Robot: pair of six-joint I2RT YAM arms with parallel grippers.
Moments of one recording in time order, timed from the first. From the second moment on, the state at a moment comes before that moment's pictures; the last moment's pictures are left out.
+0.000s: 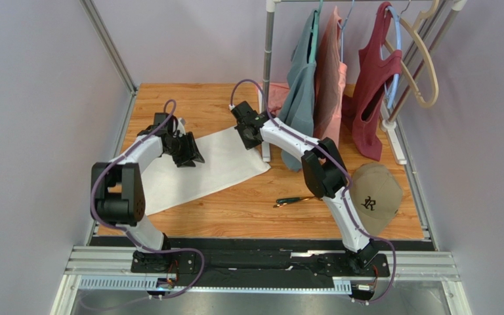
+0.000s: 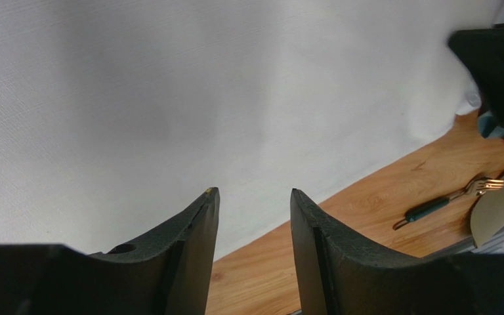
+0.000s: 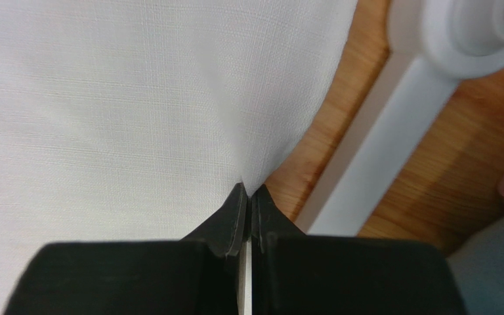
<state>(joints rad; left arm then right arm) -0.03 1.57 1.04 -0.56 0.38 -0.35 0.71 2.37 2.04 -0.72 0.19 0.19</state>
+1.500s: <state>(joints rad) -0.08 1.88 1.18 -0.55 0.50 -0.45 0.72 2.19 2.20 -0.72 0.07 0.28</state>
